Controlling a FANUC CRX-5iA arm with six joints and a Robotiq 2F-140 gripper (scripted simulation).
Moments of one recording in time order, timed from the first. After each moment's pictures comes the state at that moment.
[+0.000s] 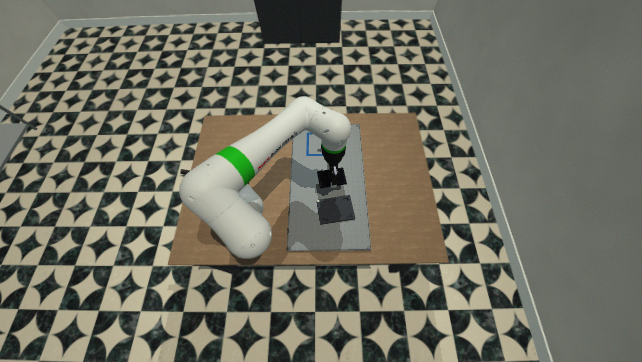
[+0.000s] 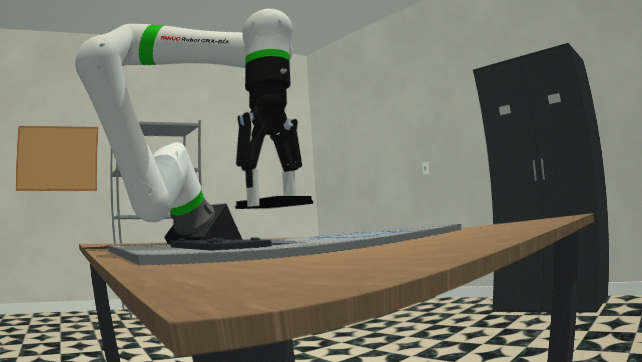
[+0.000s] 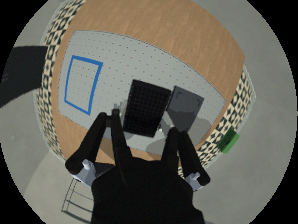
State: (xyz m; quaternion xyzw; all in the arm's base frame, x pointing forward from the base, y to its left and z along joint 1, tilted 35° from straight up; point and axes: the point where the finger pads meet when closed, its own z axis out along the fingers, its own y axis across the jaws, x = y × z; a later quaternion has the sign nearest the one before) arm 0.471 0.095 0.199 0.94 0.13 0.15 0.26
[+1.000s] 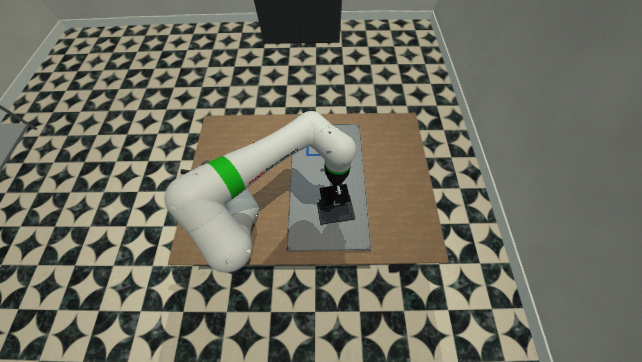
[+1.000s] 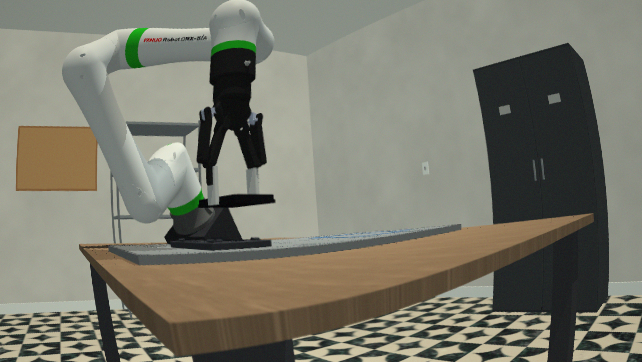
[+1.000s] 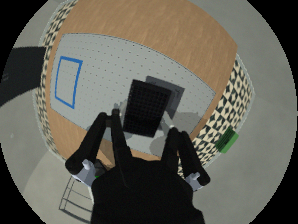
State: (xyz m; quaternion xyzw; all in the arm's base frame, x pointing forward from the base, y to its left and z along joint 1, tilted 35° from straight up) arm 0.483 0.023 0.247 0.94 0.13 0.15 0.26
